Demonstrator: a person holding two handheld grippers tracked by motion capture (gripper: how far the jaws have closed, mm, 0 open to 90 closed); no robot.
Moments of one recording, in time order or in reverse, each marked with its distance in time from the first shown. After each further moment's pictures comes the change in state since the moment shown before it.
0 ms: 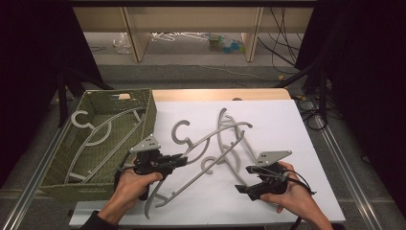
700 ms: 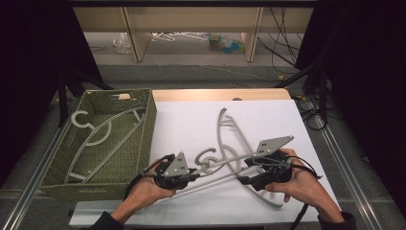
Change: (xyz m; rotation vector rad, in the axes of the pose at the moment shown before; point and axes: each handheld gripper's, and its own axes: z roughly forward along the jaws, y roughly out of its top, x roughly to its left) left arm -0.020 -0.019 0.042 0.223 0.020 0.469; right arm -0.003 0.038 -0.027 0.025 0.045 -0.113
